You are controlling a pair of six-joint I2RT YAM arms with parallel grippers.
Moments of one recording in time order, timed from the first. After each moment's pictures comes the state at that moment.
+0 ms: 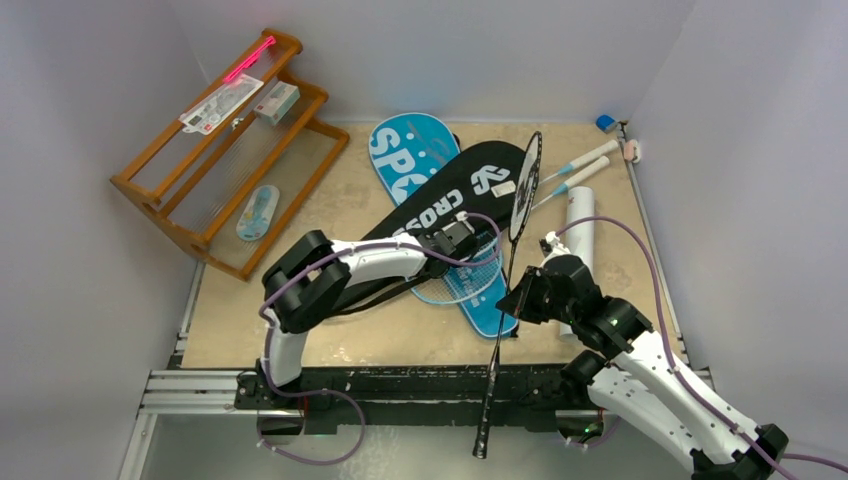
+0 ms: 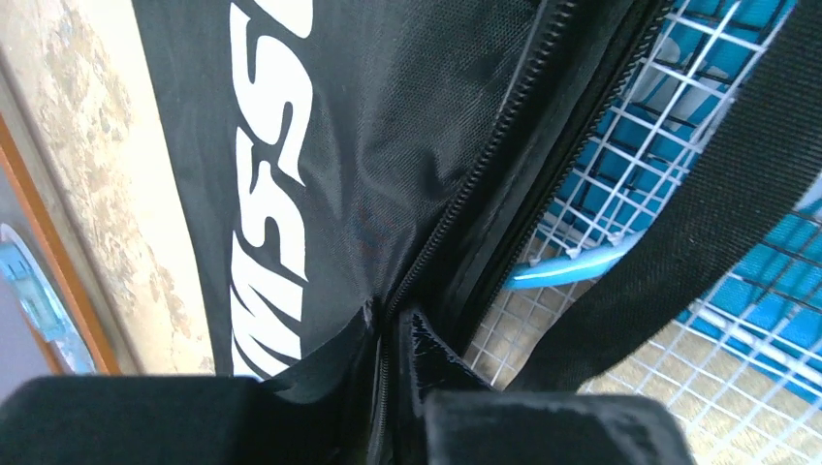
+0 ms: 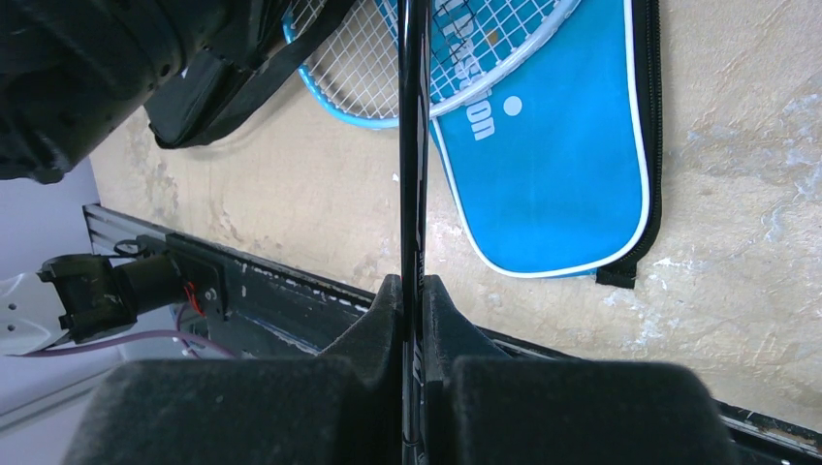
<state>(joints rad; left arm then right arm) -0.95 1.95 1.33 -0.58 -0.62 -0.07 0.64 0.62 0.60 -0.73 -0.07 0.86</state>
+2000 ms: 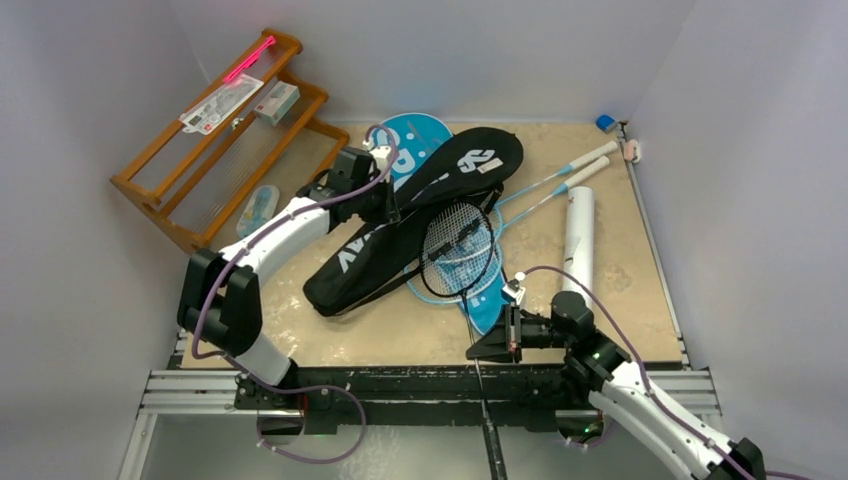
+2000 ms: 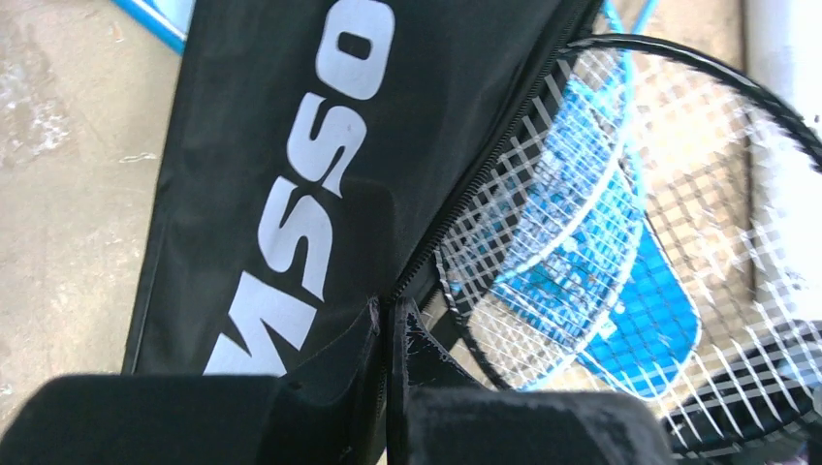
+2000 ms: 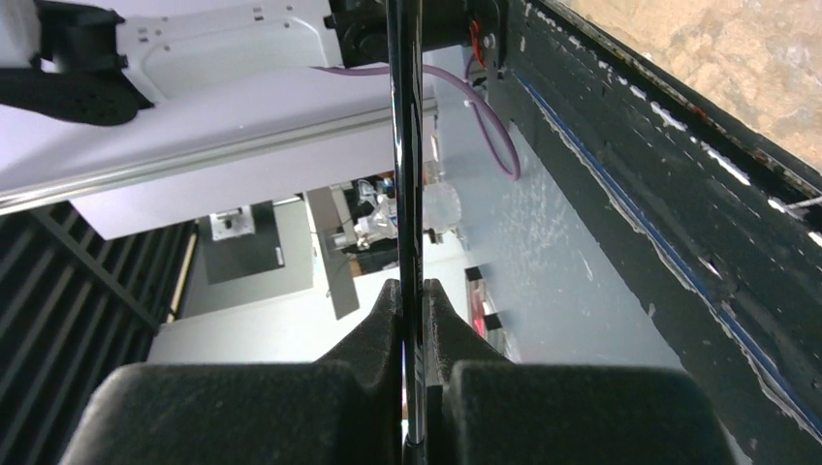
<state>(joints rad) -0.44 1.61 1.22 -0.39 0.22 -0.30 0.64 0.35 0.10 -0.09 -0.86 1.45</state>
